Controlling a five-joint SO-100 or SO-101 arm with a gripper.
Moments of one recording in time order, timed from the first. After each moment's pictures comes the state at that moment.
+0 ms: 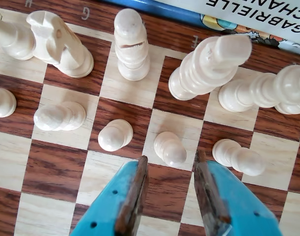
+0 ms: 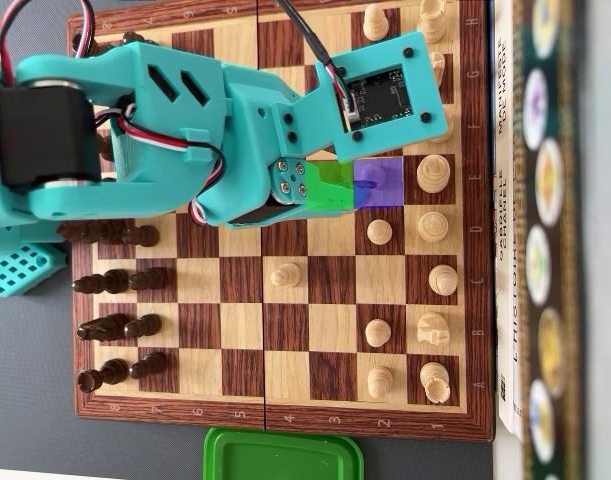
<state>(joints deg) -7.5 92.2 112.5 34.5 84.6</state>
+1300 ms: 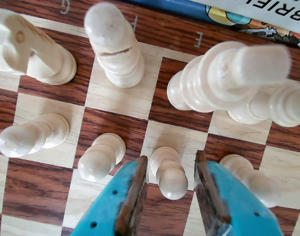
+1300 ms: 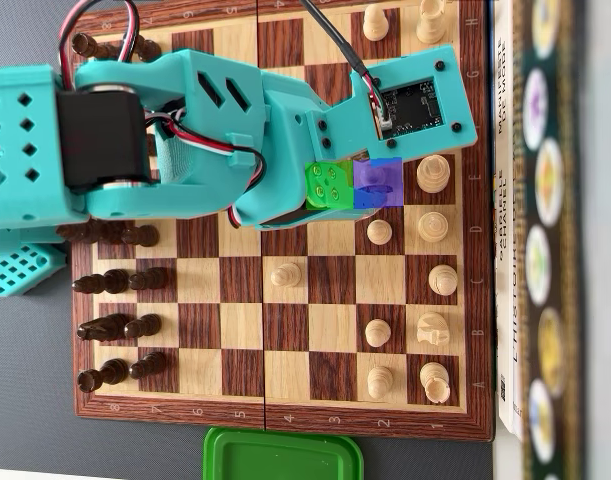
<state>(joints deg) -7.0 85.5 107.8 34.5 84.6</state>
